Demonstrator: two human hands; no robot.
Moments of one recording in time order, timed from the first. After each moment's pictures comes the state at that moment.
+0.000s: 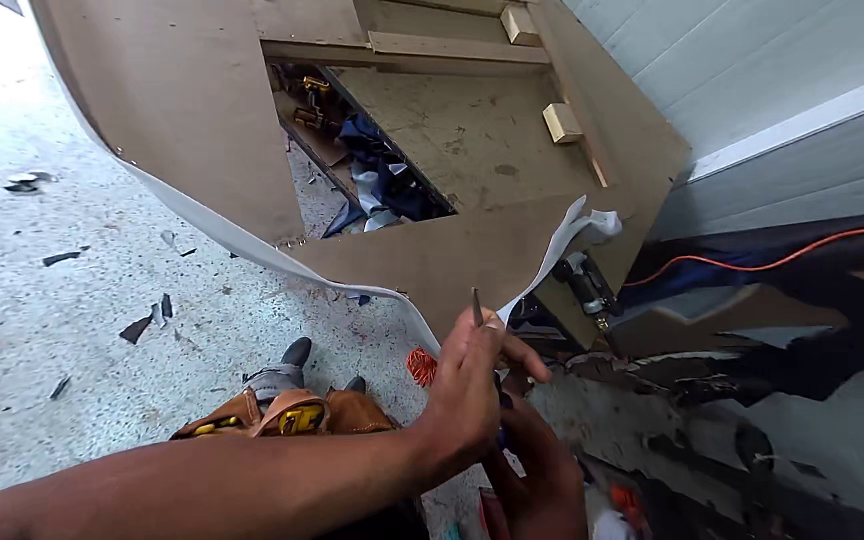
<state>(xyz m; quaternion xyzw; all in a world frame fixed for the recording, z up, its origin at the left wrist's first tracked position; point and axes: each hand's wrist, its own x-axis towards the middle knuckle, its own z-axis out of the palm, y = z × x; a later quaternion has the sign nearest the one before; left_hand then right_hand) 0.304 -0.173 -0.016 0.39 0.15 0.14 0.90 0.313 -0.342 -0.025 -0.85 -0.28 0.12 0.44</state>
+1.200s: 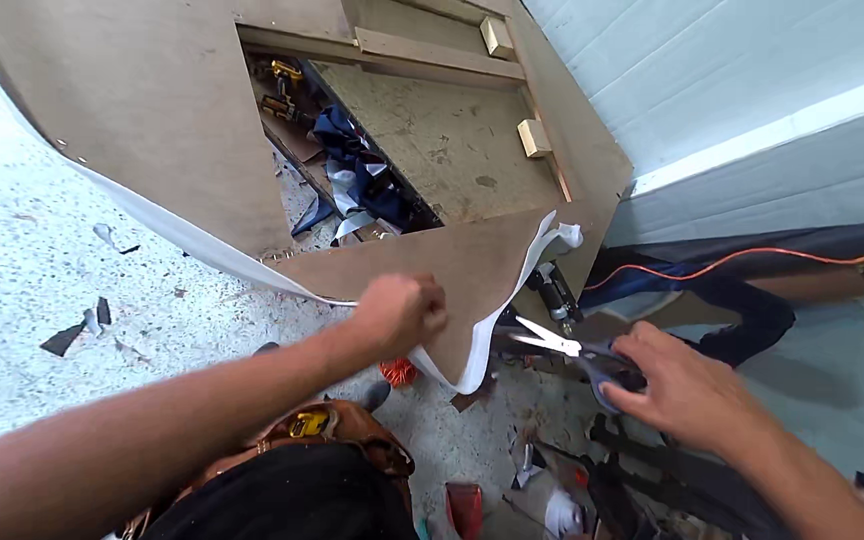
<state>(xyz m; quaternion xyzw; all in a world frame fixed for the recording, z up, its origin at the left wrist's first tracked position) 0.340 -0.033 -0.091 0.90 0.02 0.08 0.43 0.531 -0.373 0.095 -0.86 -0.43 0.09 -0.26</state>
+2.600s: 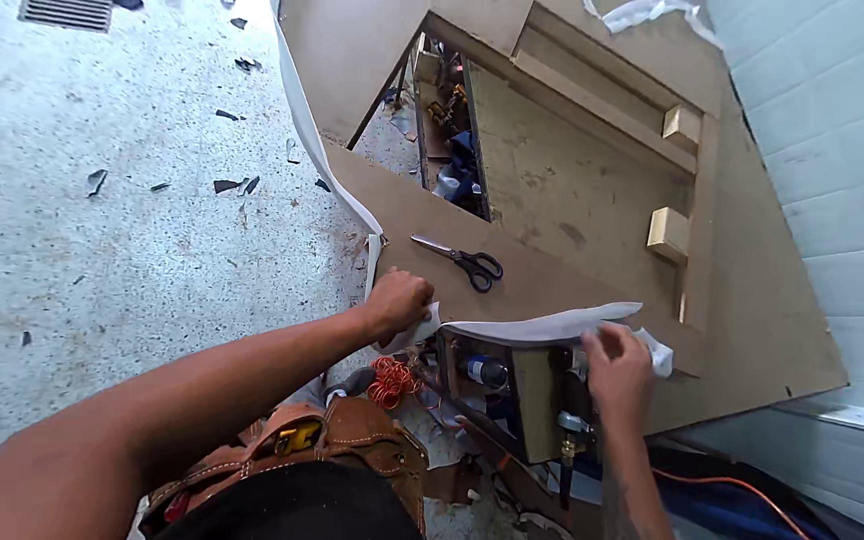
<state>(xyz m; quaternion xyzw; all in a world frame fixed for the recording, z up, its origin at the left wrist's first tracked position) 0.429 -0.227 -0.193 0.87 0.38 0.01 0.31 0.787 -0.394 -0.113 -0.85 -0.49 0.09 0.17</state>
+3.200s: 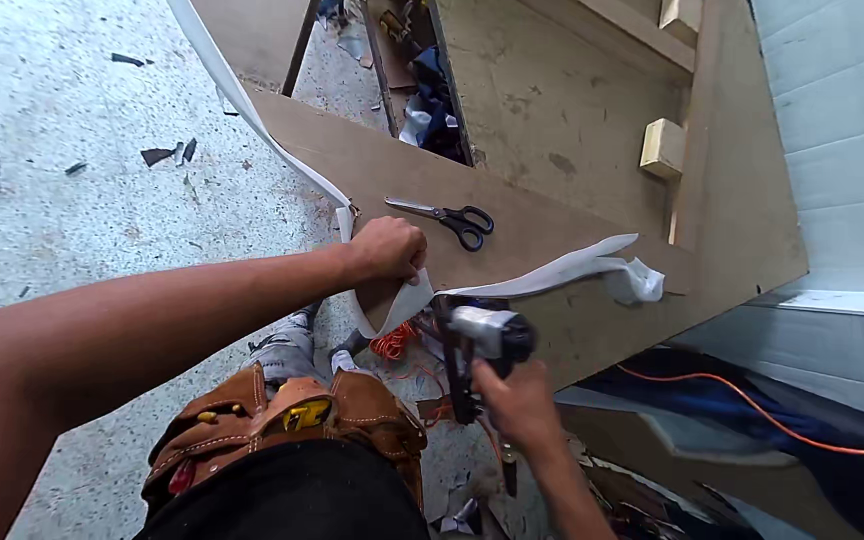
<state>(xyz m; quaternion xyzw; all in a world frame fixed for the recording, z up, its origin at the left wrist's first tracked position) 0.444 -0.165 -0.195 0.91 0.24 -0.09 0.32 0.591 -0.430 -0.092 -0.84 -0.37 0.36 0.18</state>
